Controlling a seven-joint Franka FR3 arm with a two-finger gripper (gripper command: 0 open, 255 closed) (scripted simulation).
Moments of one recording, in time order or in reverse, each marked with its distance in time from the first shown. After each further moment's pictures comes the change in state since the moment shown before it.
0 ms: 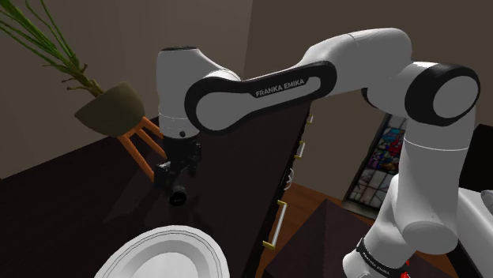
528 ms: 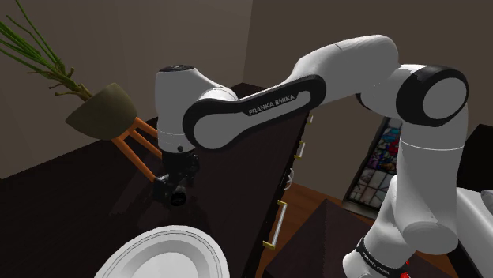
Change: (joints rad) arm 0.009 0.042 -0.006 -0.040 -0.021 0.078 0.013
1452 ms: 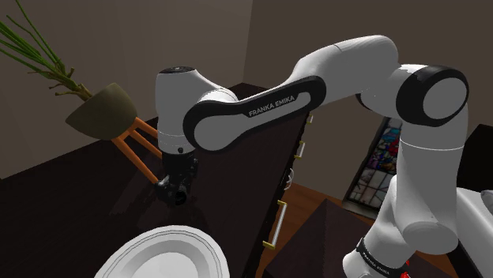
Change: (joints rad) arm 0.000 0.000 0.000 -0.008 0.000 0.008 0.001
